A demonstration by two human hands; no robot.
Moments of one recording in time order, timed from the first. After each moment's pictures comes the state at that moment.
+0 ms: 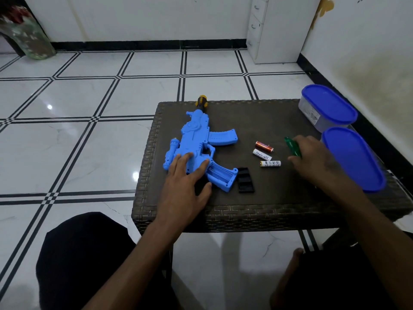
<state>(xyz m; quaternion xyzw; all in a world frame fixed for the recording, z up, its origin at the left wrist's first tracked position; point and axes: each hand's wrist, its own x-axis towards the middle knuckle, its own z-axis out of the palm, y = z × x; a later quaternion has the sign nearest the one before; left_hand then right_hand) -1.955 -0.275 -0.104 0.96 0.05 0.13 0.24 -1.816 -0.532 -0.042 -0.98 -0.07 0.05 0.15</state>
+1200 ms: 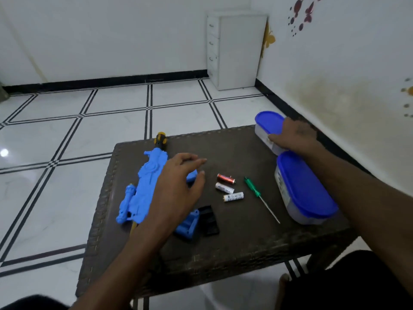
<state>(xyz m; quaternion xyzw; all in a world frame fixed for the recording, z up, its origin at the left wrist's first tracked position) -1.861 -0.324 -0.041 0.92 -0.05 0.22 0.33 -1.682 -0.596 -0.011 -1.00 0.04 -0.04 0.06</state>
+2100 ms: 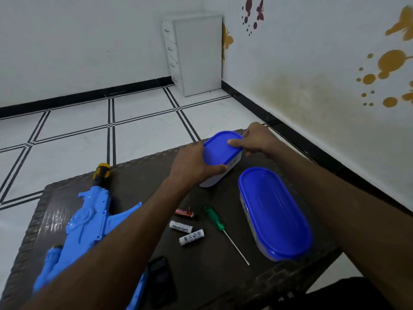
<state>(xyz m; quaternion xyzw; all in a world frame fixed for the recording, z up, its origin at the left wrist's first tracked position) -1.673 -0.437 -0.045 0.98 -0.09 0.04 0.17 -1.615 -0.629 -0.030 -0.95 0.04 0.04 0.31</state>
